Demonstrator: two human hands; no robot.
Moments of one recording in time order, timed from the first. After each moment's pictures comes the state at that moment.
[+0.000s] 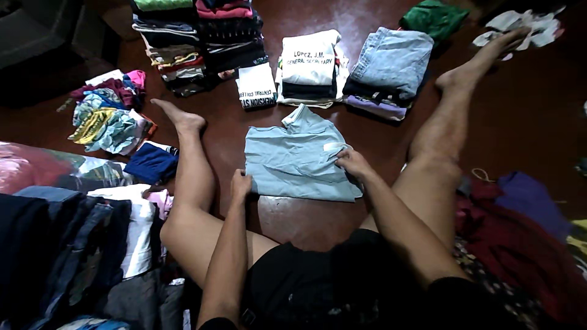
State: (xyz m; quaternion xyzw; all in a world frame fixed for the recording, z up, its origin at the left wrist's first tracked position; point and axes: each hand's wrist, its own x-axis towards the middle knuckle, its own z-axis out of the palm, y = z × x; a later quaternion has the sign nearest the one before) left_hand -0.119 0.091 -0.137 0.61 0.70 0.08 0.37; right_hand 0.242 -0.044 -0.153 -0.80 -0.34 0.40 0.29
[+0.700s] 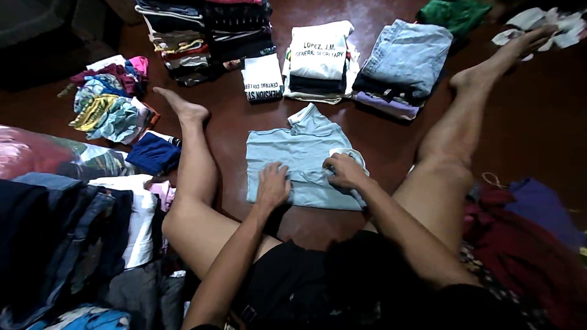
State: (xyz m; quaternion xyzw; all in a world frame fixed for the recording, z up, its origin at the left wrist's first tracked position) left_hand -0.064 0.036 -0.124 0.89 0.42 0.01 0.19; right_hand 0.203 -0.037 -0.140 -0.72 -0.64 0.25 0.08
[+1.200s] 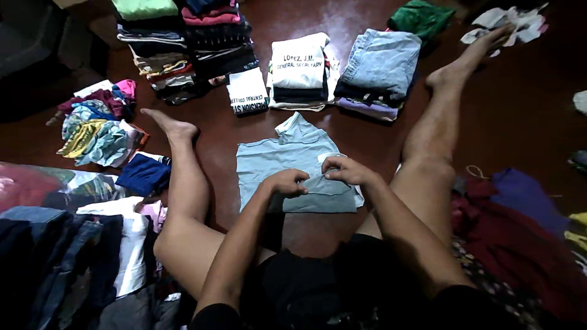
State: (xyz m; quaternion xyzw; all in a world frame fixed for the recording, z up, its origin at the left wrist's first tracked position) left_hand 0.014 0.089 -0.115 0.84 0.15 -0.20 0.49; right_hand 0.245 -0.053 -0.123 -0.55 -0.56 0.51 0.34
